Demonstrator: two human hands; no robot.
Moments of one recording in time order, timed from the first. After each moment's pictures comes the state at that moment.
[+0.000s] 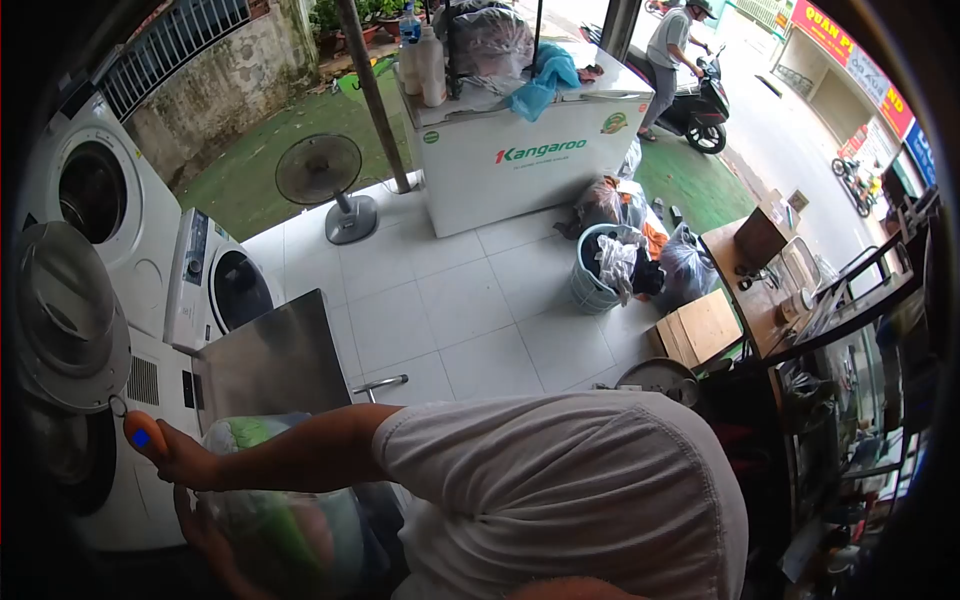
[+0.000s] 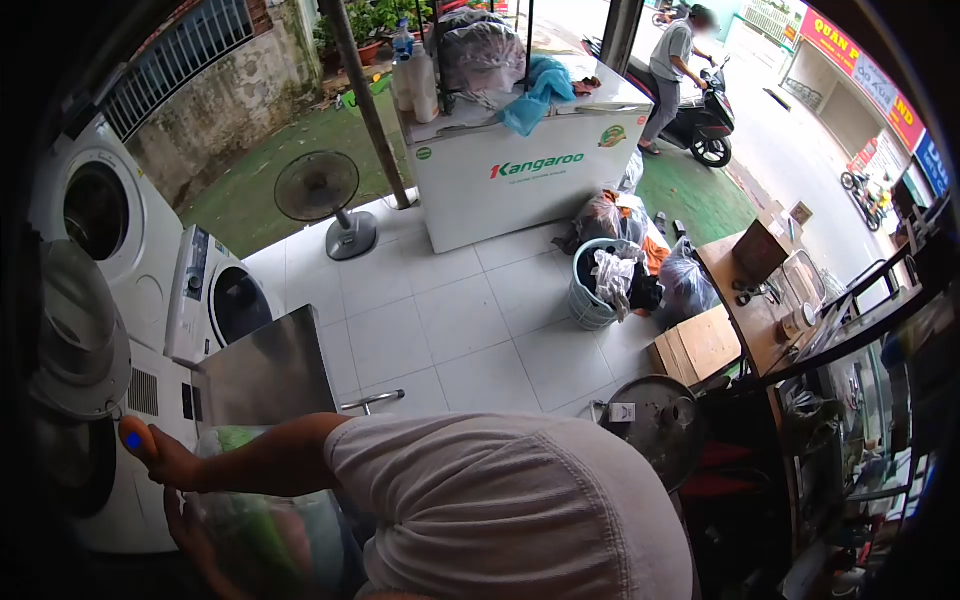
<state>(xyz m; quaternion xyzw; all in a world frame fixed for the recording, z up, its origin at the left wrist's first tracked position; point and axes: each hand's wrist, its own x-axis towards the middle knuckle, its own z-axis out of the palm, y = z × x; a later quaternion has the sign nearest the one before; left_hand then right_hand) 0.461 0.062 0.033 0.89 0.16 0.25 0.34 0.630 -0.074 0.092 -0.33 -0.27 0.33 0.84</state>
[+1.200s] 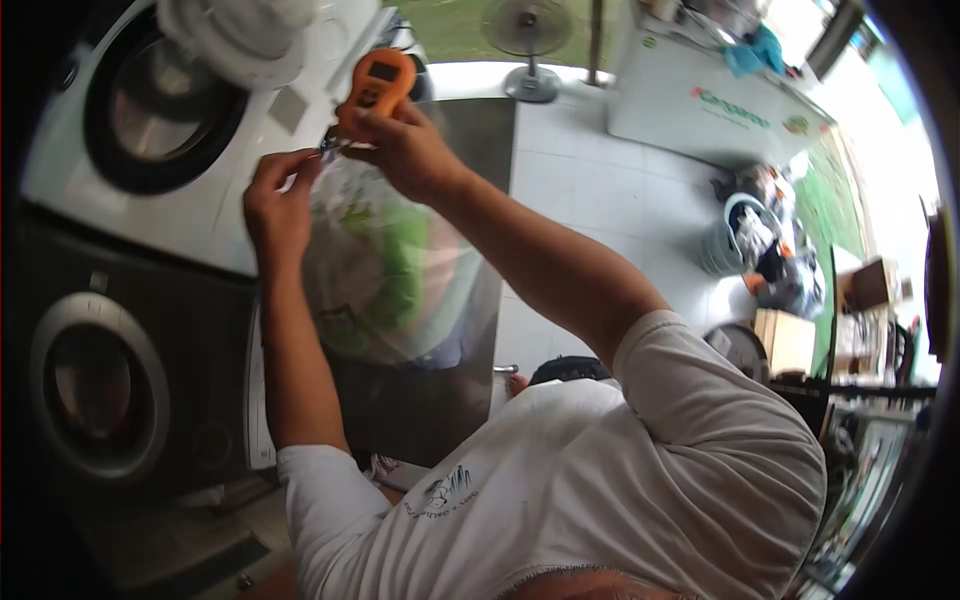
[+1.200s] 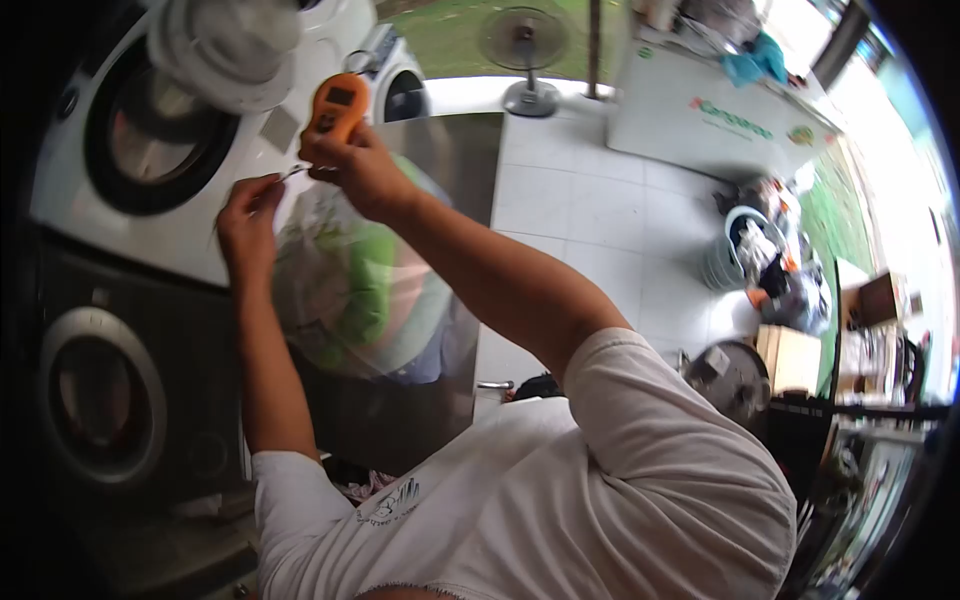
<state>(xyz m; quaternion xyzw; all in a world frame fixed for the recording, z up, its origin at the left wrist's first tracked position) 0.434 0.013 0.126 0.88 0.08 0.38 0.26 0.561 -0.125 0.083 -0.25 -0.26 0.31 0.88</state>
